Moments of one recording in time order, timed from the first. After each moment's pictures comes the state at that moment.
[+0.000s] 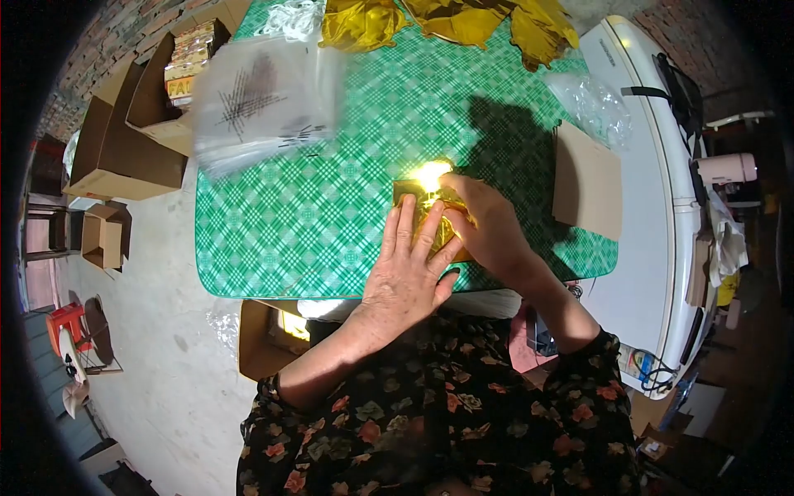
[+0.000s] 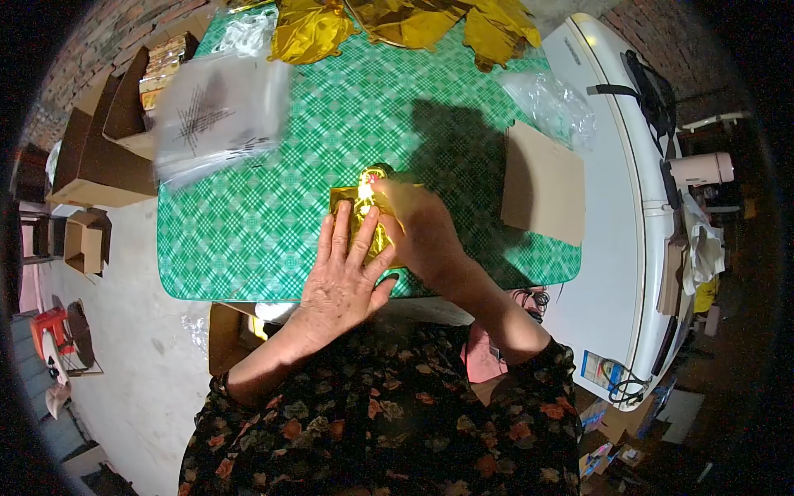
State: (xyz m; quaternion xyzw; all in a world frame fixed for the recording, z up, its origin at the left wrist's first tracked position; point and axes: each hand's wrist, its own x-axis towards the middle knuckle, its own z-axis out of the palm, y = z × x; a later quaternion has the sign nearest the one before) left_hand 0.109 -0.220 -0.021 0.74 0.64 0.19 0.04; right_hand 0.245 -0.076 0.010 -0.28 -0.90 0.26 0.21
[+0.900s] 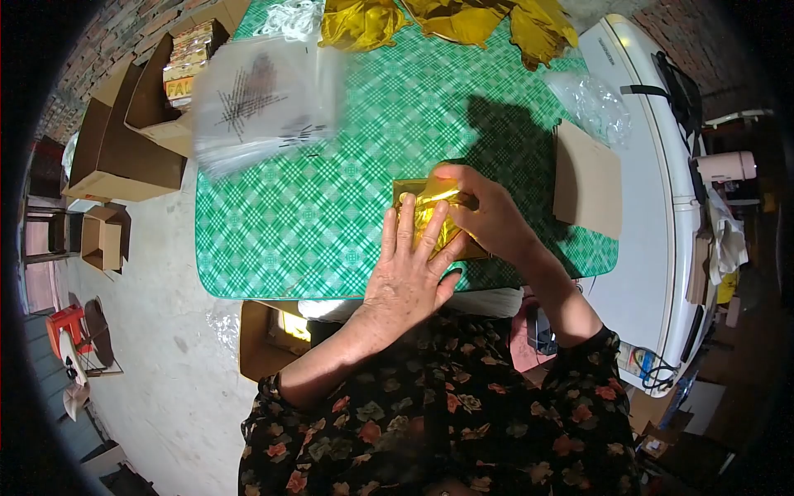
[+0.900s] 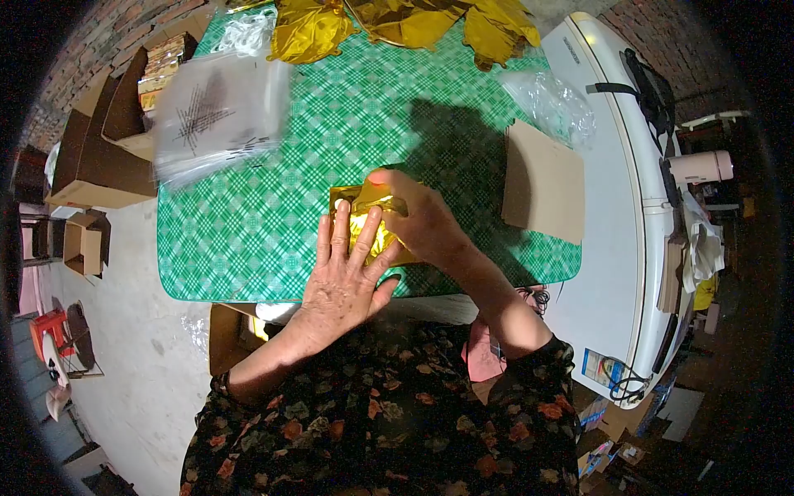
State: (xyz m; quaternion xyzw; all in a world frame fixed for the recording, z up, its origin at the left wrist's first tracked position) left_hand 0.109 -0.221 -0.025 0.75 0.63 0.20 0.02; right_hand 0.240 -0.064 0.017 -0.31 -0.79 0.50 0.17
